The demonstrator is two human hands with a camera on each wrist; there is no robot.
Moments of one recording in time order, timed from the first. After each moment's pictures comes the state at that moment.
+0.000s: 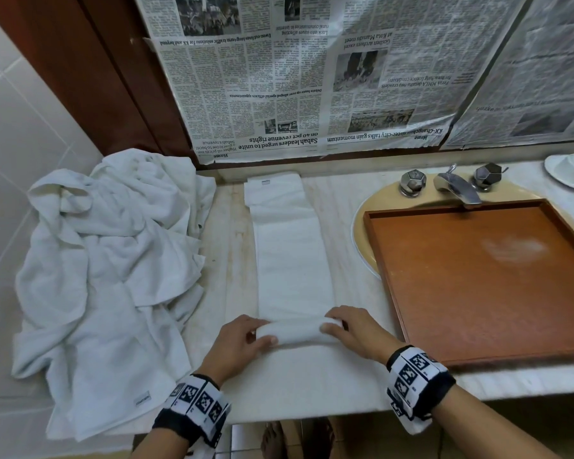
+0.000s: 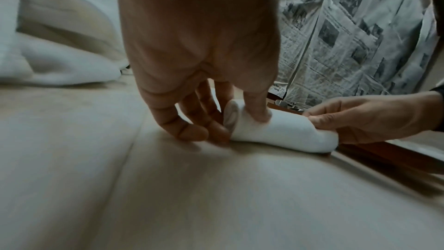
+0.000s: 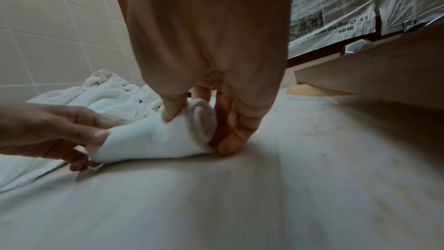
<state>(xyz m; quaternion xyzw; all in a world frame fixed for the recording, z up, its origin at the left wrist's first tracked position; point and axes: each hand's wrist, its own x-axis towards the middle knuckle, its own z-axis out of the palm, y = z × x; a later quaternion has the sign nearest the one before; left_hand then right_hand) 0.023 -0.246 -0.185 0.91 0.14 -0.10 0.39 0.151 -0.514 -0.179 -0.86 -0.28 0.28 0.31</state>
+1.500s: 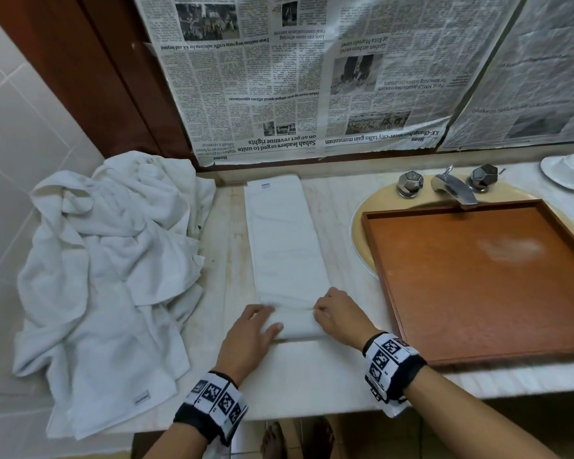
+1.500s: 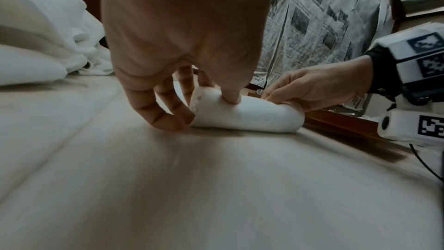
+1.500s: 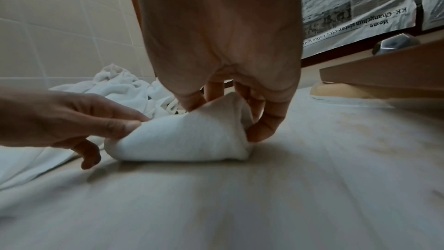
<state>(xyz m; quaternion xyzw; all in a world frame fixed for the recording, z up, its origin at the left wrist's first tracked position) 0.034 -0.277 -0.177 0.93 0.16 -0.06 0.33 0.157 -0.481 -0.178 -0.90 -0.29 0.20 0.25</state>
